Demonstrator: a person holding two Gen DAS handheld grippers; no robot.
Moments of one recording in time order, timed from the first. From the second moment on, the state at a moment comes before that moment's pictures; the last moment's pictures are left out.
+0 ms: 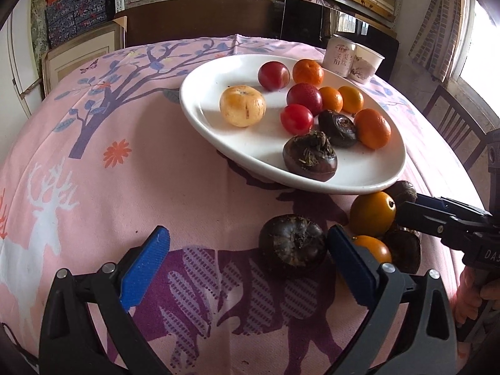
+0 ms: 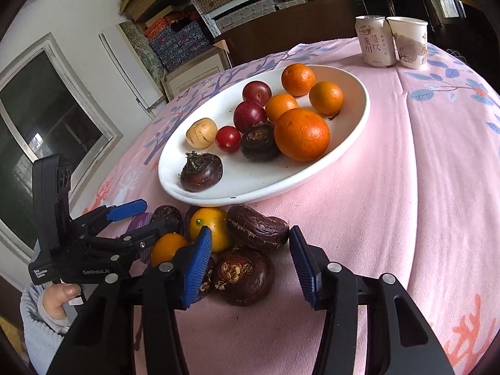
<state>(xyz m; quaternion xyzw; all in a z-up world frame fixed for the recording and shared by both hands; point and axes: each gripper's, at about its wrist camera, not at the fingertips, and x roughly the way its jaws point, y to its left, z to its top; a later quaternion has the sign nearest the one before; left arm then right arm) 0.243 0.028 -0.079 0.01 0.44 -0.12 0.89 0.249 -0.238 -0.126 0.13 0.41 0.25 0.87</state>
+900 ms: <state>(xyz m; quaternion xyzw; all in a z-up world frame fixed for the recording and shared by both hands) 0.220 0.013 -0.073 0.04 0.41 -0.16 0.89 0.236 -0.253 -0.118 0.15 0.40 0.27 0.86</state>
